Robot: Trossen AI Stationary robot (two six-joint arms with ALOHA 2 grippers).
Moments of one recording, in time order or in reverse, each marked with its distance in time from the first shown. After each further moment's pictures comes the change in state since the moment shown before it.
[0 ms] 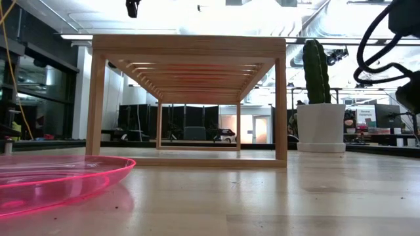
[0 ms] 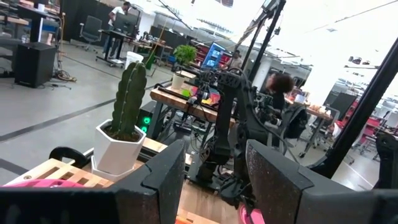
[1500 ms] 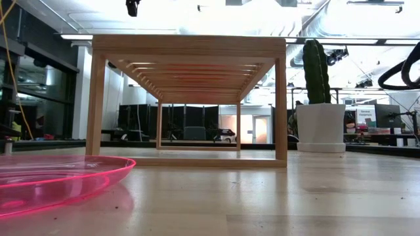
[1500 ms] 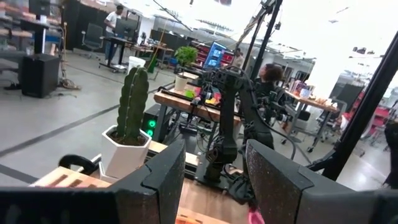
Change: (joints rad) left arm 0.000 0.000 0.001 -0.001 -0.004 0.061; right arm 0.150 0.002 -0.073 0.073 0.015 0.185
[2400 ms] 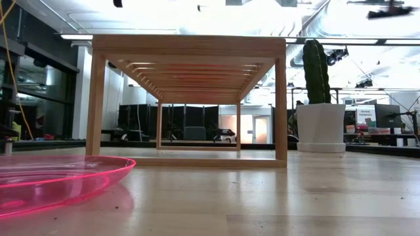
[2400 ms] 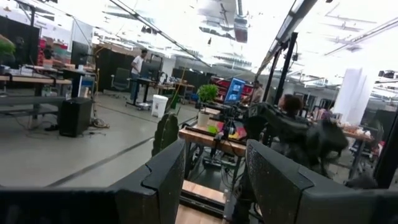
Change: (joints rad) left arm 0.119 -0.132 0.001 0.002 -0.007 0.052; right arm -0.235 -0.047 0.527 0.225 0.108 -0.345
